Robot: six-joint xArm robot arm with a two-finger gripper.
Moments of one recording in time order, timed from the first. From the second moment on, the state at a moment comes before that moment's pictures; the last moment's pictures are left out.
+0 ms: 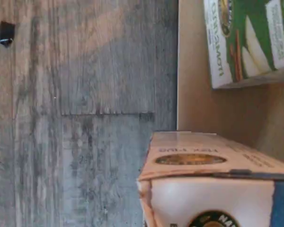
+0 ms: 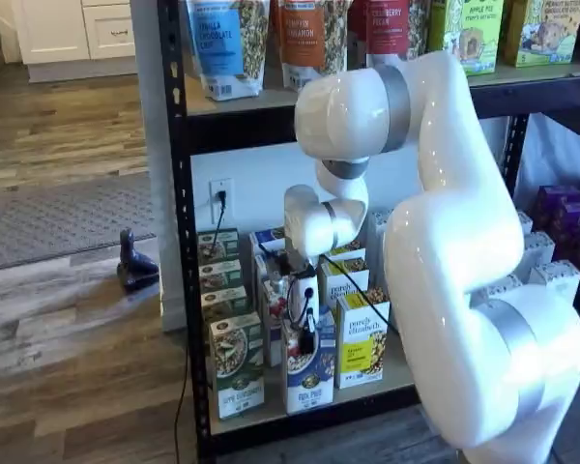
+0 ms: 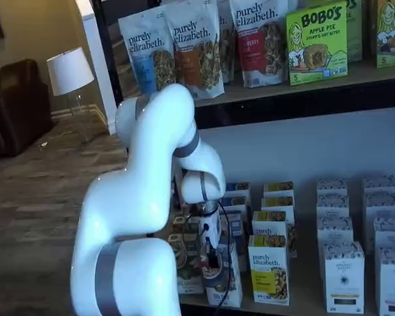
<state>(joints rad) 0.13 0.92 -1.40 -0.04 0.54 -1.40</state>
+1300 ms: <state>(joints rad) 0.18 0.43 -0.90 0.00 0.49 -1.39</state>
